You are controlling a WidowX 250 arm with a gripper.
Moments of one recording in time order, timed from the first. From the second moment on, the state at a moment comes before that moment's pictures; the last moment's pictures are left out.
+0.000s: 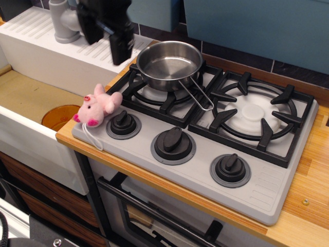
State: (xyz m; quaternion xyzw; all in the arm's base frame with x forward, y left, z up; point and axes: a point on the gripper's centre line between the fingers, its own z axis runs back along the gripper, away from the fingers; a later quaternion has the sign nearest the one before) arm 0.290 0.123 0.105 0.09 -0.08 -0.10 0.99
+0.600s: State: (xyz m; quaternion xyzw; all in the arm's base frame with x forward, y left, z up) arm 0.257 0.130 0.067 0.11 -0.12 -0.09 0.98
